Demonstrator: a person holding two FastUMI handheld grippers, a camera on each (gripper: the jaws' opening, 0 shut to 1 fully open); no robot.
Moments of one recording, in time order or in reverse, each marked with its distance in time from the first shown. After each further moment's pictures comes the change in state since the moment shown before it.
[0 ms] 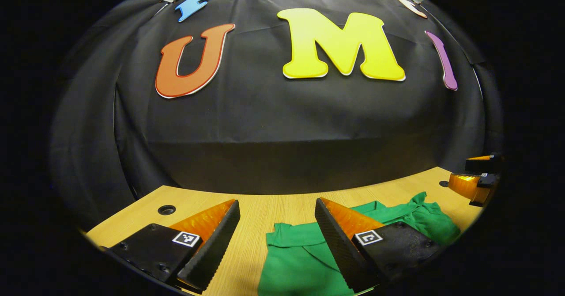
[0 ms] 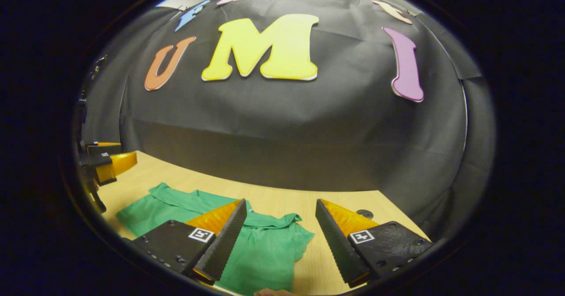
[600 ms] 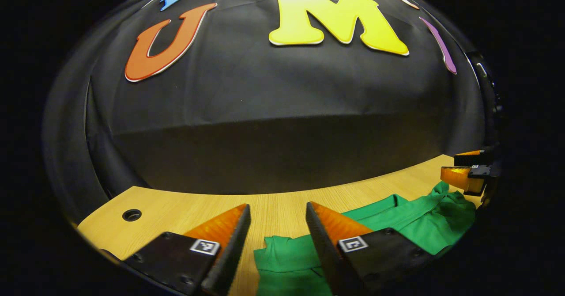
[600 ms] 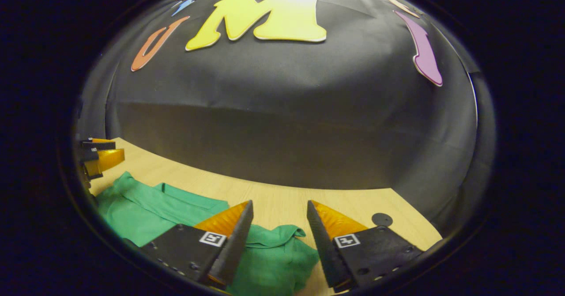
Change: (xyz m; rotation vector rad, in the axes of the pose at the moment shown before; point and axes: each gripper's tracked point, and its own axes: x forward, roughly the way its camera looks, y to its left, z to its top) left arm 0.106 0.001 -0.043 0.027 0.029 -0.057; right arm 0.125 -0.002 -0.040 -0.023 0.066 -0.024
